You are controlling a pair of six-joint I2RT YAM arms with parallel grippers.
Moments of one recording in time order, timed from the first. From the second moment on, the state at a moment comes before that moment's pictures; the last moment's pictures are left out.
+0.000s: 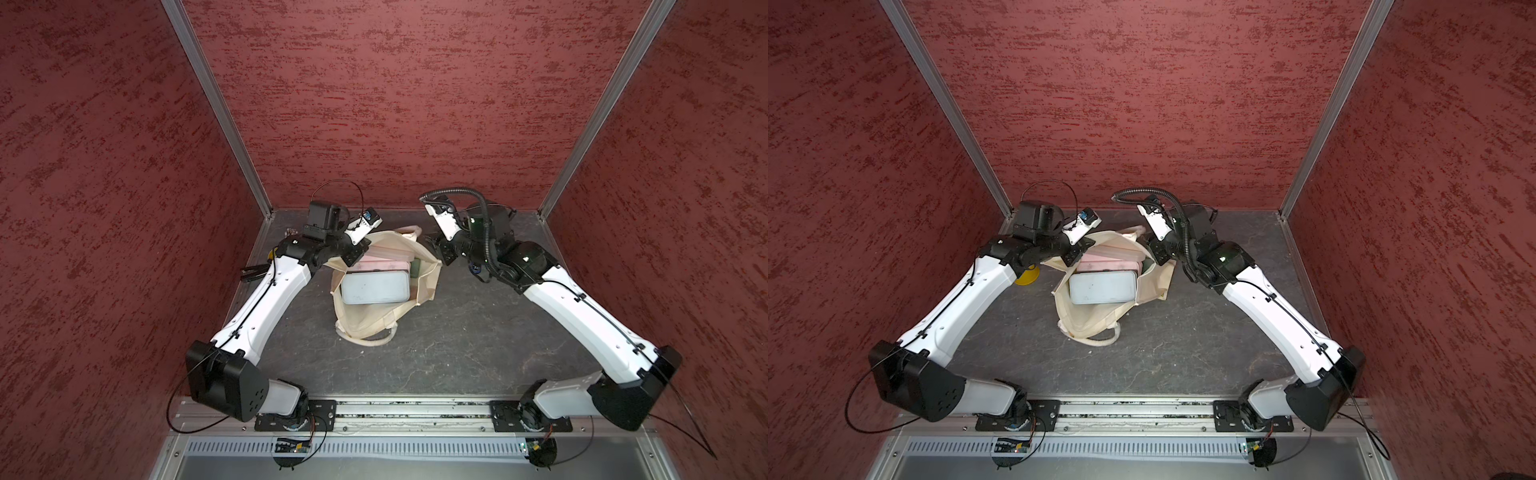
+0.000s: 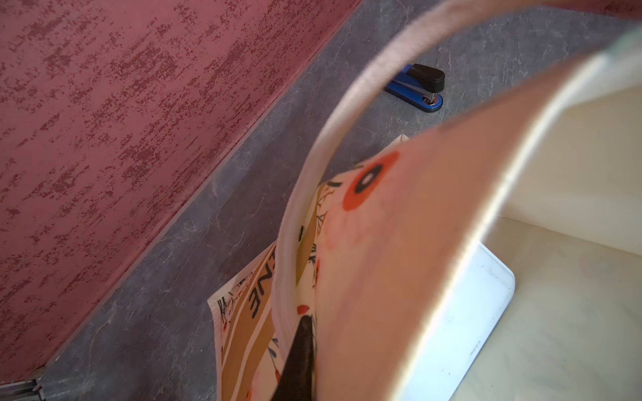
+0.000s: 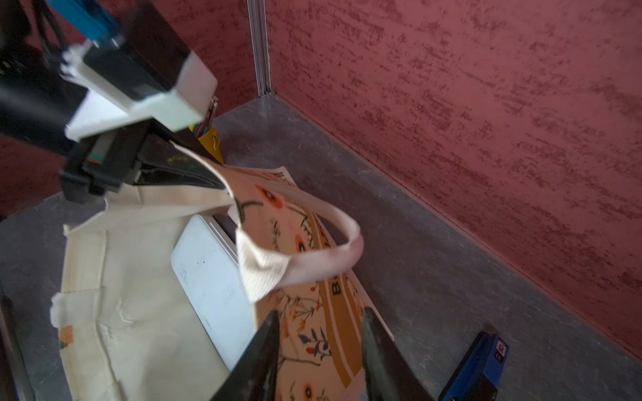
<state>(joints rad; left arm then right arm) -0.31 1.40 1.37 -0.65 0.32 0.52 0.65 1.38 1.56 -0.60 -0.07 -0.12</state>
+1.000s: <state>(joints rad) -0.23 1.45 1.40 -0.54 0.45 0.15 1.02 1.76 1.66 -0.78 0.07 -0.30</state>
